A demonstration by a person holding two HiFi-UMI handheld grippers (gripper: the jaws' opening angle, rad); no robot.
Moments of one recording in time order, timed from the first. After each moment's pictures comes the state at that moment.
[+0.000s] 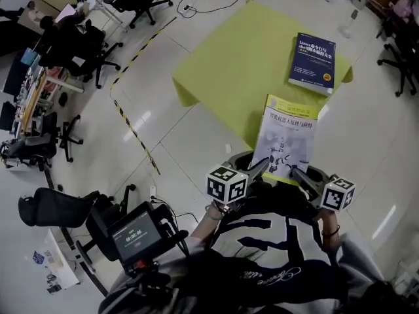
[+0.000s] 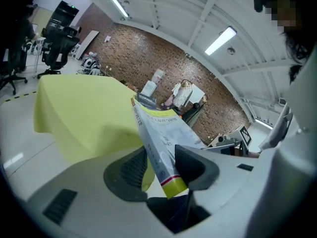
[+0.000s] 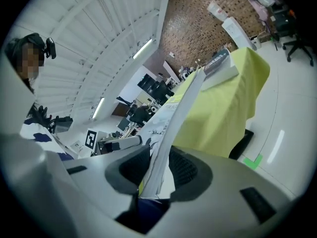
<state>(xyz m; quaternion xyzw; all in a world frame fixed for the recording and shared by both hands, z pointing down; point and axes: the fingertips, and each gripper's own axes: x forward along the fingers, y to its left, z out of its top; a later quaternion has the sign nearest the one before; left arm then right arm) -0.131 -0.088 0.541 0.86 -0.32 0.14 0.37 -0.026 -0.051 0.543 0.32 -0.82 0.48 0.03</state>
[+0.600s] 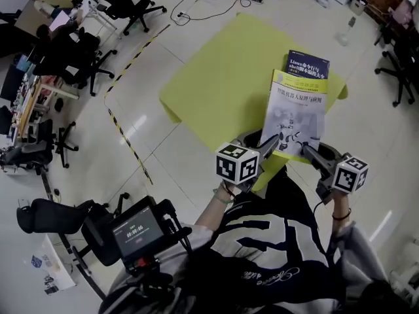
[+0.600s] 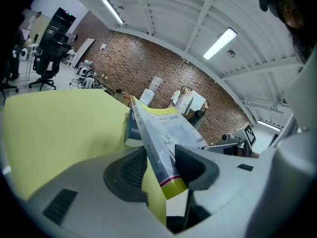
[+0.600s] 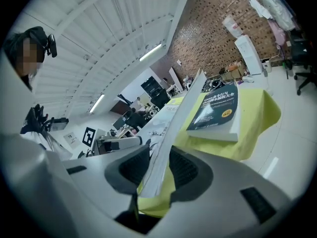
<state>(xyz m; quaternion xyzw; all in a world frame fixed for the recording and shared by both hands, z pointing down) -0.031 -0.245 0.509 0.88 -0.33 0.11 0.34 0.074 -0.210 0.502 0.34 -0.85 0.40 0.05</state>
